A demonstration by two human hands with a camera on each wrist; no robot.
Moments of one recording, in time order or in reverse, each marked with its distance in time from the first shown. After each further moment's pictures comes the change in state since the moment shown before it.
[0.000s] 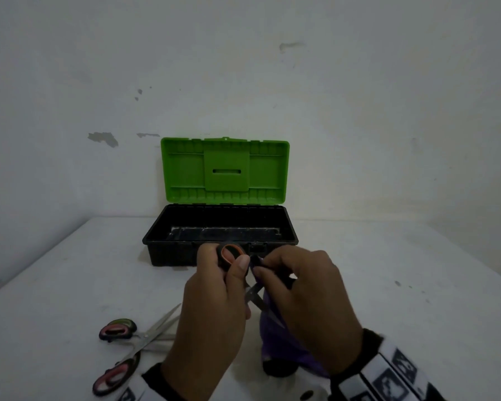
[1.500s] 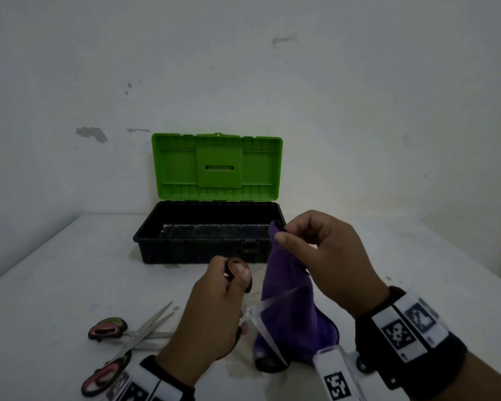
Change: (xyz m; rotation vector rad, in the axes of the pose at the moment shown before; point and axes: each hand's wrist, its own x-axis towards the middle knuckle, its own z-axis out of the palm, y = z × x) left_hand 0.003 -0.026 0.010 -0.048 -0.266 -0.309; right_hand 0.029 0.028 -0.034 0.351 0.021 0.165
